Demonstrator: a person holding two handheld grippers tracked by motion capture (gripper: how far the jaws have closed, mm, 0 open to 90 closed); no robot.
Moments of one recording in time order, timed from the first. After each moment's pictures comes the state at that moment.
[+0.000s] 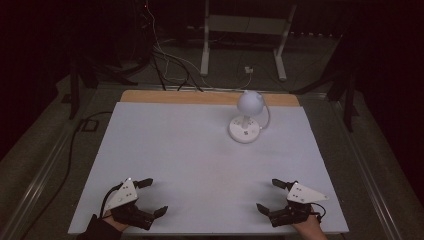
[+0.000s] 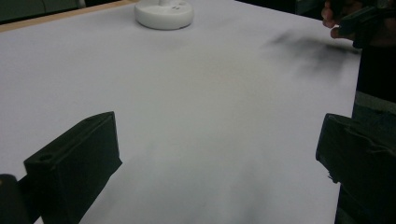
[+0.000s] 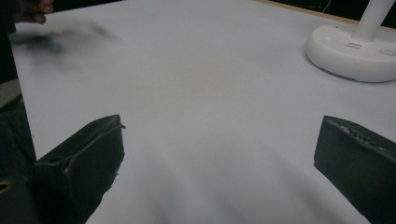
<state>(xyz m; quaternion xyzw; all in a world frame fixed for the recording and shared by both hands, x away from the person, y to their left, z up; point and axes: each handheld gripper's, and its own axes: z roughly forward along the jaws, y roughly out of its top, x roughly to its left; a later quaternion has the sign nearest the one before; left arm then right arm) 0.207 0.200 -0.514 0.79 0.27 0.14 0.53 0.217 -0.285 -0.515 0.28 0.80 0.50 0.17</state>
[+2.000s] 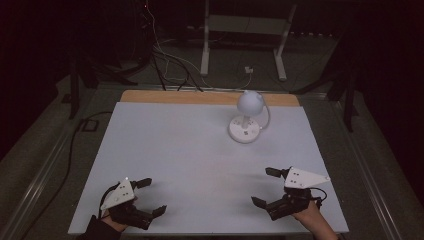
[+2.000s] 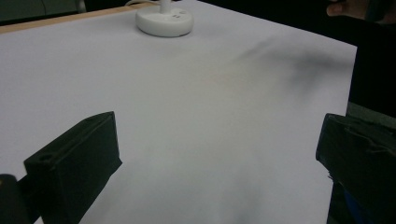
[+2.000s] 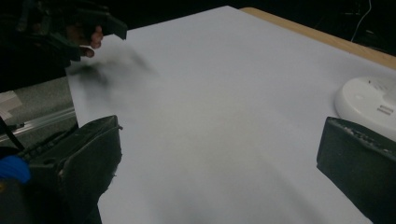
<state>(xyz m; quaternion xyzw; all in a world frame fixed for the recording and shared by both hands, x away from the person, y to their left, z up) 0.207 0.203 -0.512 0.78 0.28 0.13 0.55 0.227 -0.258 -0.443 0.24 0.81 0.51 0.13</state>
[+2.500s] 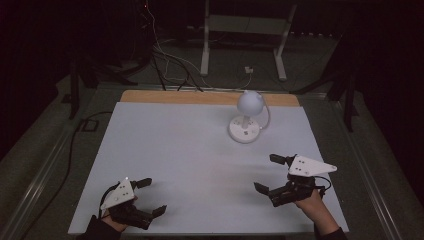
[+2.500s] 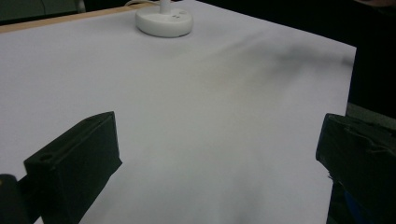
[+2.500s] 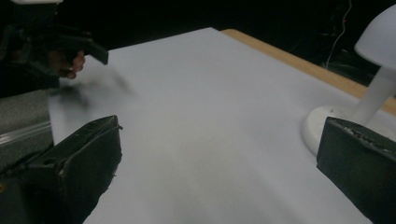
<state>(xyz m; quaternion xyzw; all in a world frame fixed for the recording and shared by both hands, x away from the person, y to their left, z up) 0.207 0.204 -0.512 0.78 0.28 0.13 0.55 0.245 -0.261 -0.418 0.24 0.80 0.52 0.17</state>
